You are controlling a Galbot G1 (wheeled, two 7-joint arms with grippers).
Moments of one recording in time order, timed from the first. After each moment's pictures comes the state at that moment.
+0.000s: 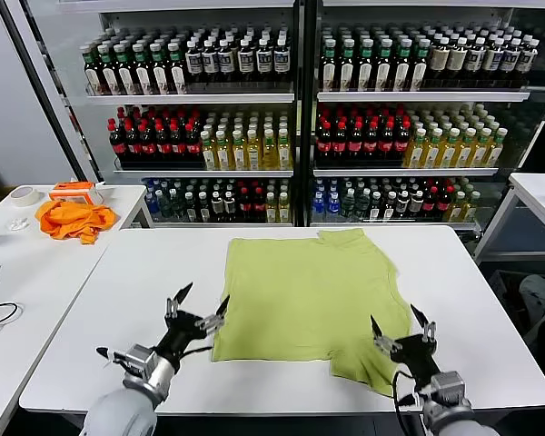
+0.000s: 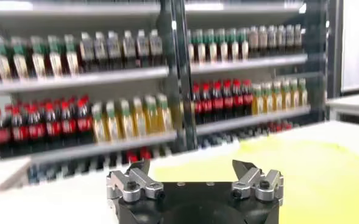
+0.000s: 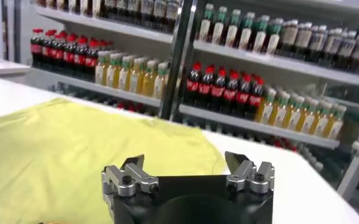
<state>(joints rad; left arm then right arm) 1.42 -1.09 -0.36 -2.09 -0.36 0.35 -0.03 -1.68 1.13 0.53 2.15 0.23 -0.26 0.08</state>
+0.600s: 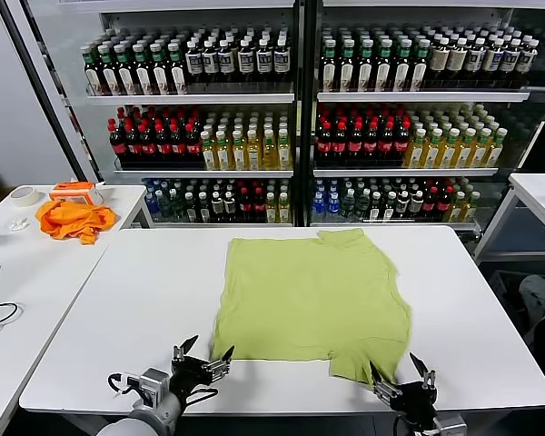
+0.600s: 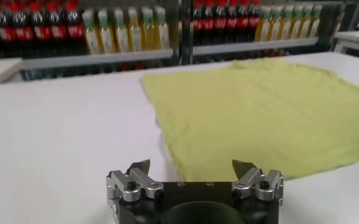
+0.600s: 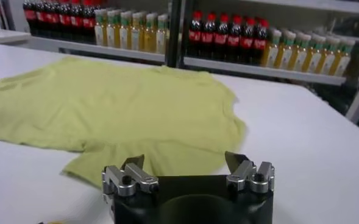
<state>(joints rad) 1.43 -1.09 -0.30 -2.06 -0.43 0.52 -0.16 -1.74 1.16 0.51 2.13 0.27 -0.27 0.14</state>
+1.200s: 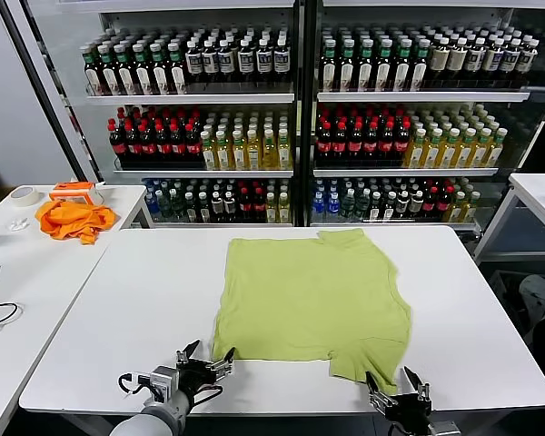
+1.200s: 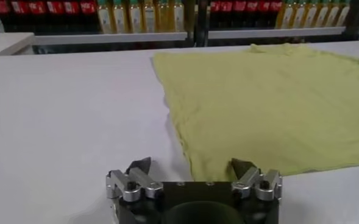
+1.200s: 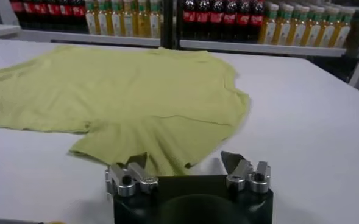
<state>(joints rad) 1.40 -1.13 -0.26 -2.01 -0.43 0.52 -0.19 -1.74 1.17 0.47 2.11 0.36 -0.29 0.18</state>
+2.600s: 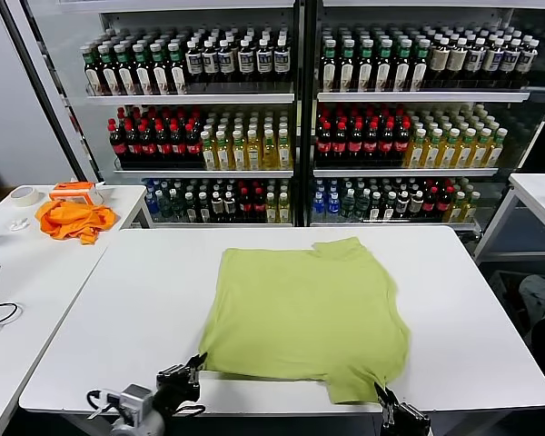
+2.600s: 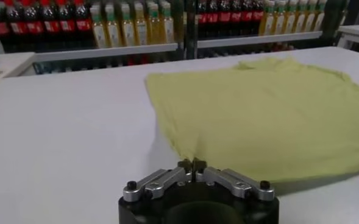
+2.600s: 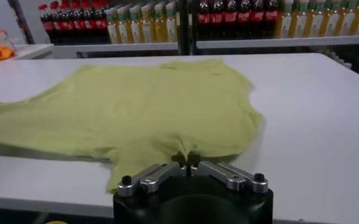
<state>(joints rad) 1.65 -1.02 -0.45 -2.27 -0.46 0.53 -0.13 -1.94 1.12 0.50 2.38 0.39 -0.31 0.18</state>
